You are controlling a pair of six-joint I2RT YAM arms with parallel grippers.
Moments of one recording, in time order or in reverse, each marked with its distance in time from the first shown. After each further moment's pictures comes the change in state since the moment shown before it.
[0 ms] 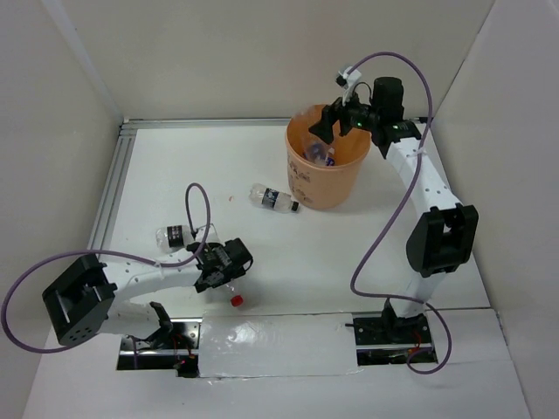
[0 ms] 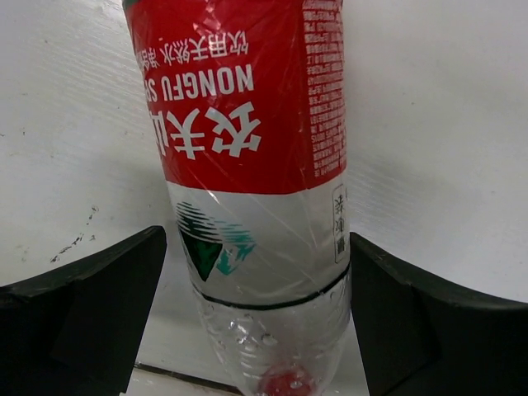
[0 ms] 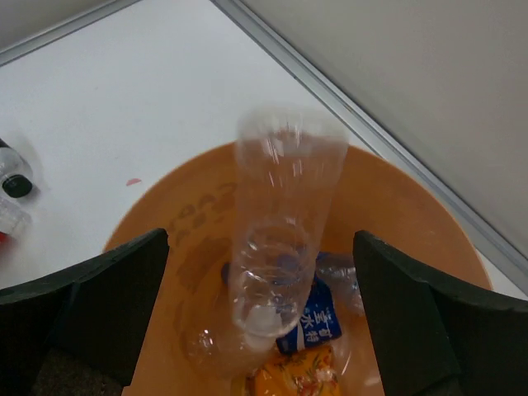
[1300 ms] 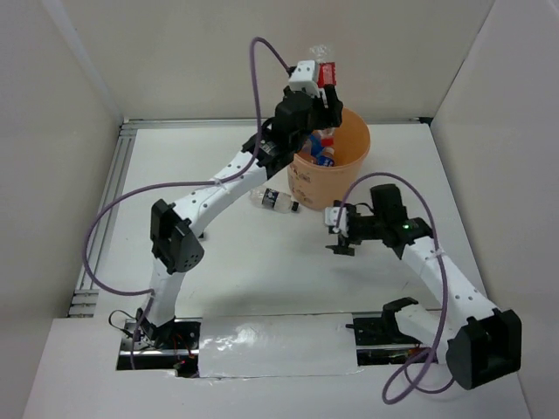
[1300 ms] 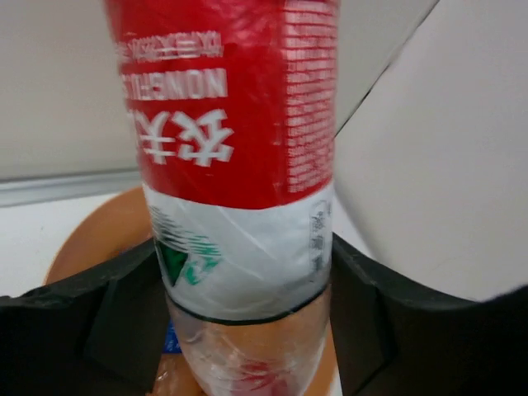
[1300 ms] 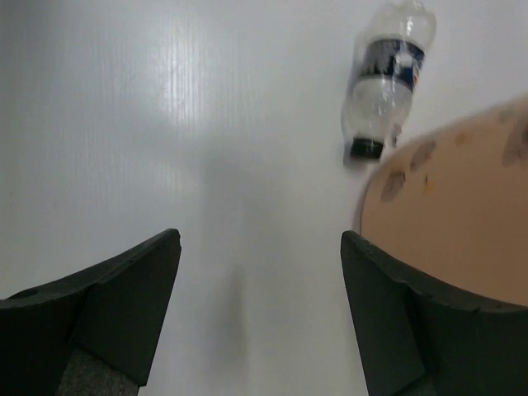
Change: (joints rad) left arm 0.148 0.767 1.535 0.625 0.130 0.938; right arm 0.029 -0.737 -0.933 -0.375 -0.144 -0.878
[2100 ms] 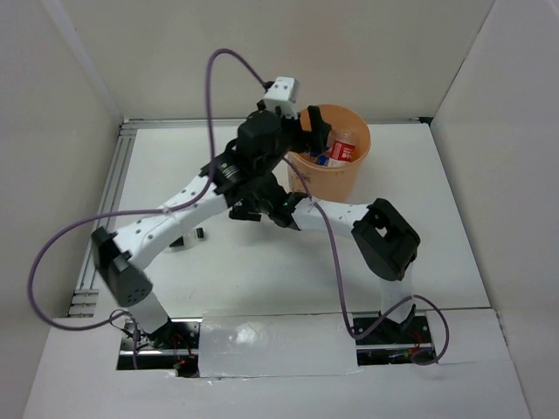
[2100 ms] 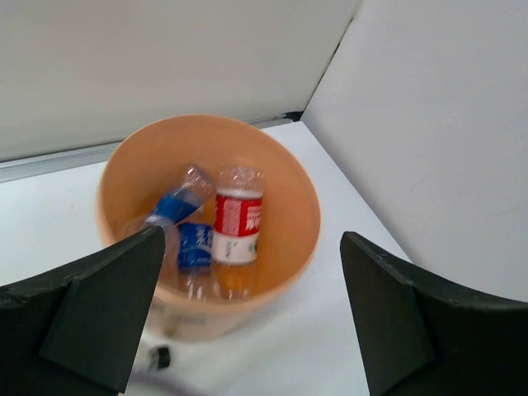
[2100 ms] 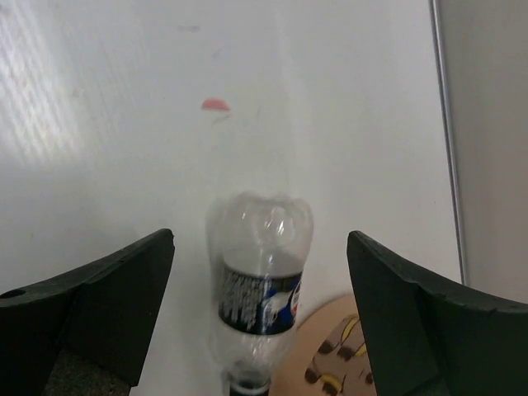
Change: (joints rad) left arm -0.041 -0.321 -0.377 -0.019 0.059 0.066; right arm 0.669 0.906 0.516 0.706 0.936 0.378
